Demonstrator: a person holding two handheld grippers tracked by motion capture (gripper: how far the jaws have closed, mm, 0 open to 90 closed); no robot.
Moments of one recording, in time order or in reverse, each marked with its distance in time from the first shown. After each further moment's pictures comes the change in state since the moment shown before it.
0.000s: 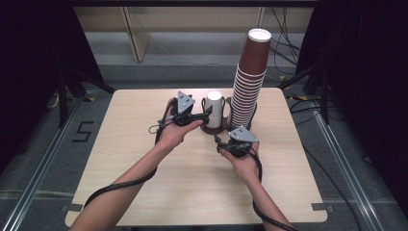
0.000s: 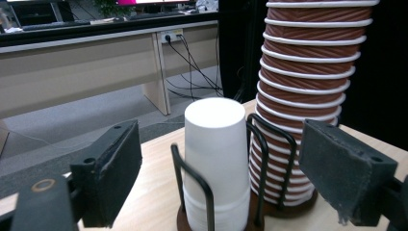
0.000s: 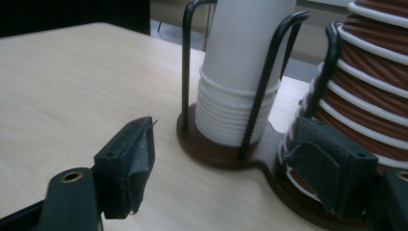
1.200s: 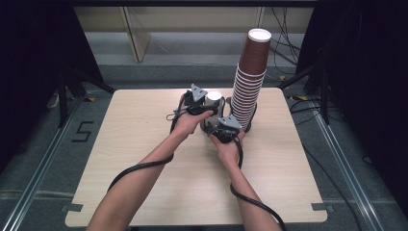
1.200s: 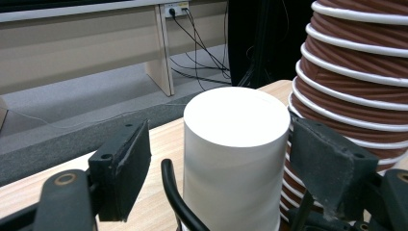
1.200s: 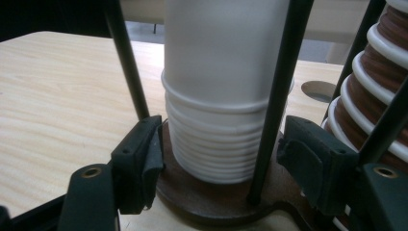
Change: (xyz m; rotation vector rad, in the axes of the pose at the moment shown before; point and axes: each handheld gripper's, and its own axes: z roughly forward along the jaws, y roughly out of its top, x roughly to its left) left arm 0.004 -0.013 0.064 0.078 0.026 -0.034; right arm 0.005 0.000 0.074 0.050 -0.118 0.178
